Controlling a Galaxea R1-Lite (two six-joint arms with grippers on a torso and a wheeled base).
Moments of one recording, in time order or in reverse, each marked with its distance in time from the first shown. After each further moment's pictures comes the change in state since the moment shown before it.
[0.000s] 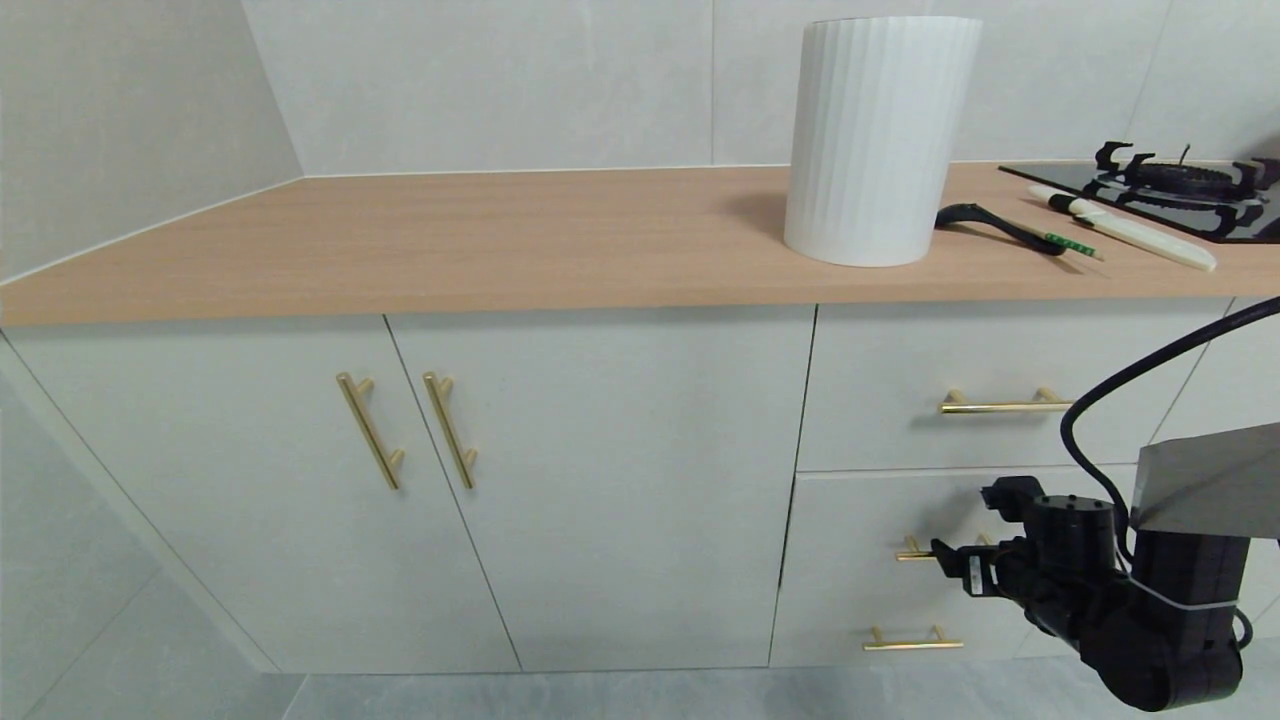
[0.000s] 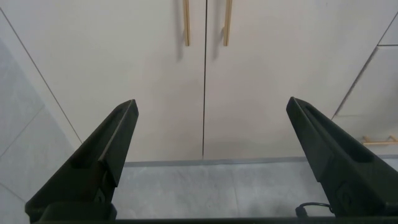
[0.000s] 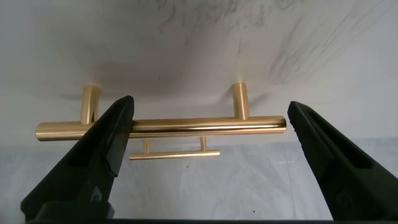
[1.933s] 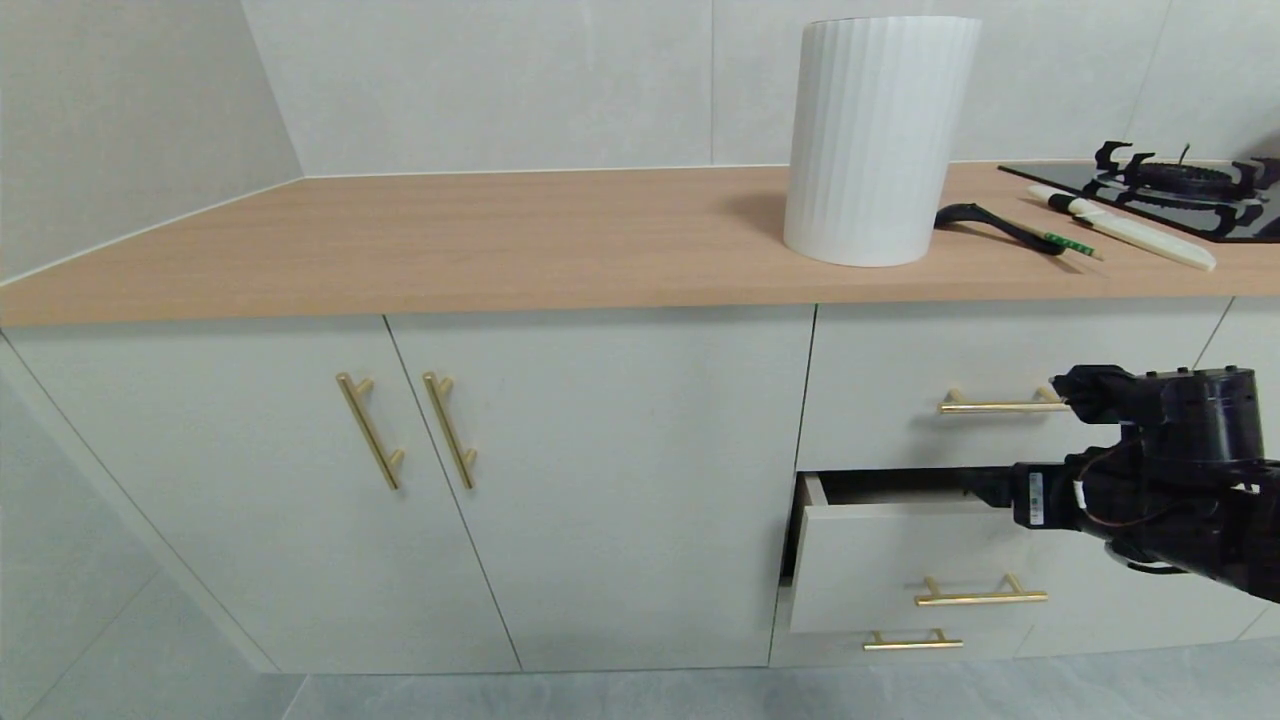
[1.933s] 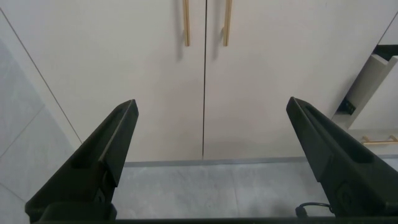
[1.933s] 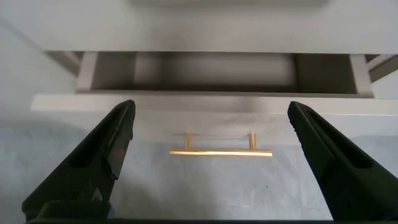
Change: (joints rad) left arm 0.000 0.000 0.000 0.000 0.000 0.000; right arm 0.118 -0.720 -0.095 0.791 0.015 0.132
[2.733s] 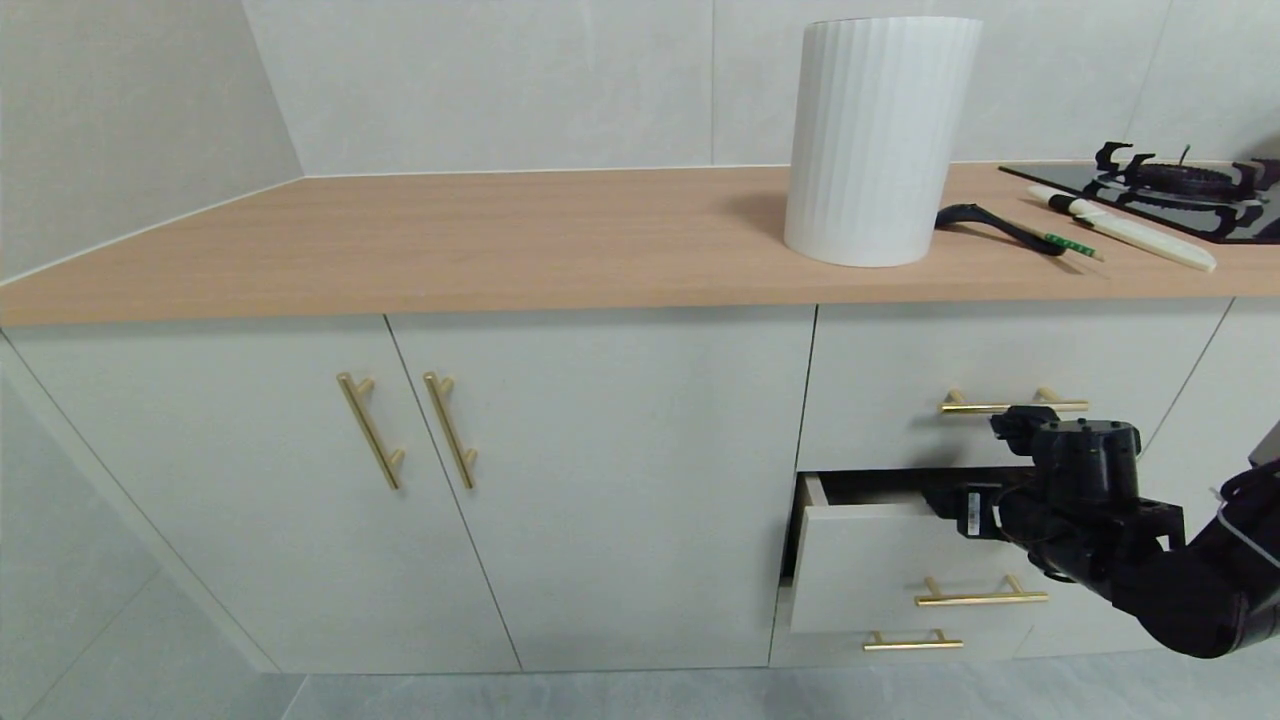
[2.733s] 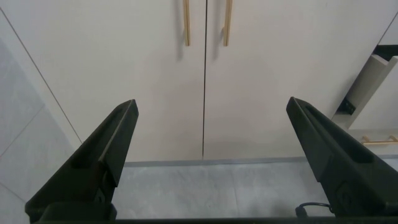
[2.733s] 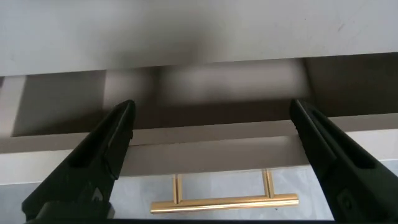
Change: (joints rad) left arm 0.000 0.000 0.000 0.000 0.000 0.000; right arm -0.009 0.345 0.024 -0.383 -0.059 0.013
